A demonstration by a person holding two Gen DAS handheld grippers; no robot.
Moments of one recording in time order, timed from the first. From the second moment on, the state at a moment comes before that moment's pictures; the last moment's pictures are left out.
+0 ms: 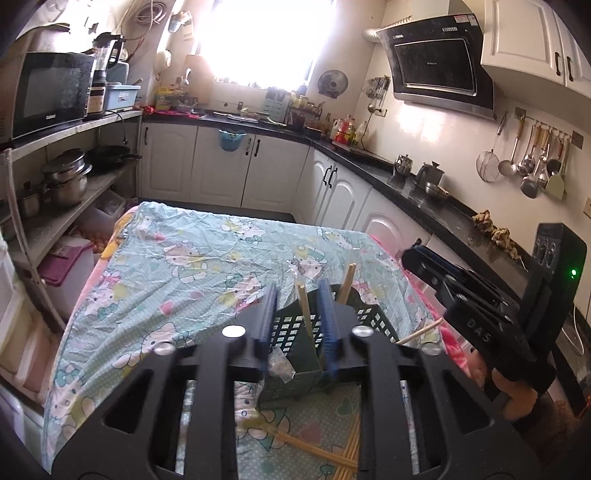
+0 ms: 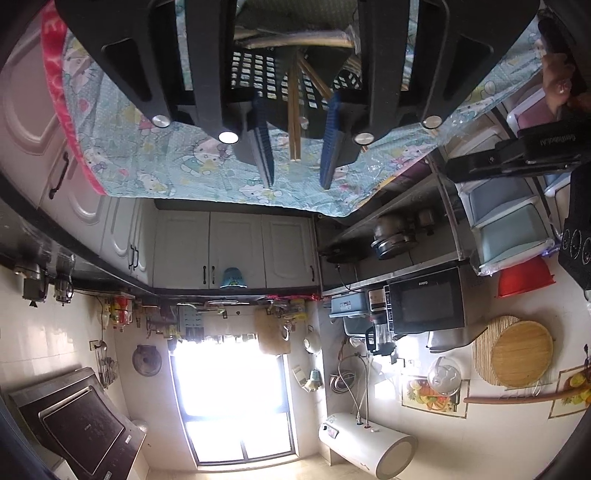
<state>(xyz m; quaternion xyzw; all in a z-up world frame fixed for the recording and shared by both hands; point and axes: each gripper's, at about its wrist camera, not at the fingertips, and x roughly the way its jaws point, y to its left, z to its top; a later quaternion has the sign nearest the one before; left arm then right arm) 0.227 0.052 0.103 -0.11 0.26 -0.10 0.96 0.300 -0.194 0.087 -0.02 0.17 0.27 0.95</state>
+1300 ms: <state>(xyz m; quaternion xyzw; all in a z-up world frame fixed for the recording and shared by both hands) 0.148 0.077 0.094 -0.15 0.22 -0.06 0.96 0.217 -0.218 0.081 -0.05 0.21 0.27 0.94</state>
